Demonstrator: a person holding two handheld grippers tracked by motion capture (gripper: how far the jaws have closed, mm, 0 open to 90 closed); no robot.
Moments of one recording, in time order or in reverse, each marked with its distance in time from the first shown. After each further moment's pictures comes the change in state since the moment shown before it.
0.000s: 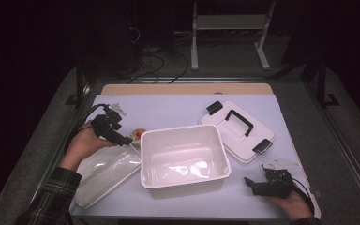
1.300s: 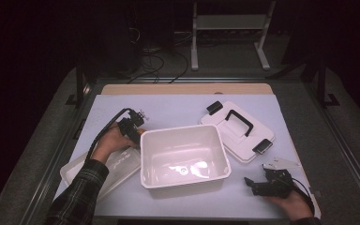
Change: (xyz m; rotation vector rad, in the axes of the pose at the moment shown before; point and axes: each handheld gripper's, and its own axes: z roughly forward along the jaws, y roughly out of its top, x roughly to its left) left arm 0.009 0.023 0.098 0.155 -0.013 0.002; right arm 0.000 0.000 0.000 0.001 0.001 0.000
